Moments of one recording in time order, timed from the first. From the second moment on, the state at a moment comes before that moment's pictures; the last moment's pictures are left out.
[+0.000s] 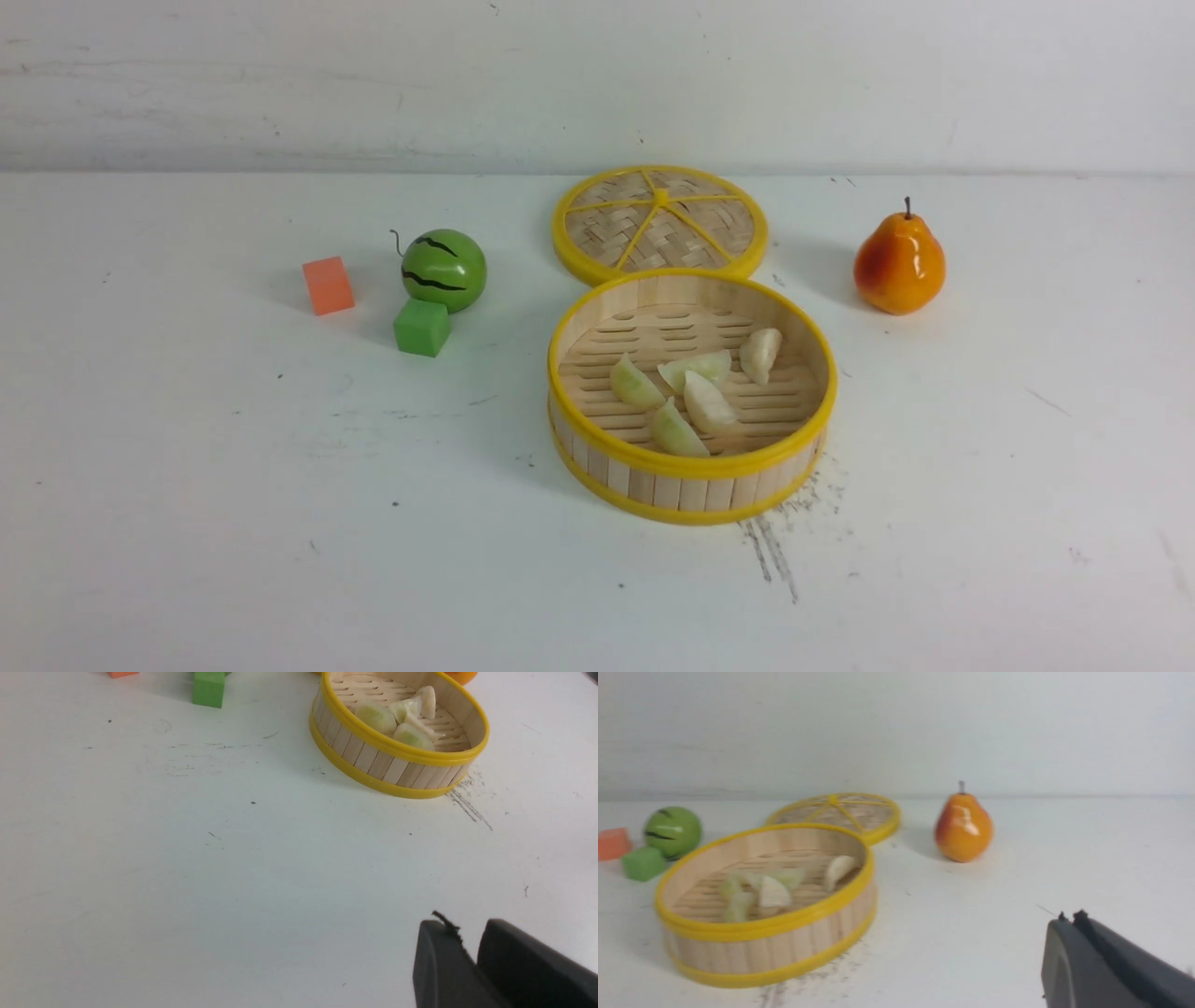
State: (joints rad) right arm 0.04 0.04 -0.04 0.10 0.09 0.02; left arm -0.61 0.16 -0.50 0.13 0.83 -0.43
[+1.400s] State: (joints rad) right arm -0.04 -0.01 0.02 0.02 0.38 0.04; left arm -0.61 0.16 -0.50 0.13 0.83 -0.43
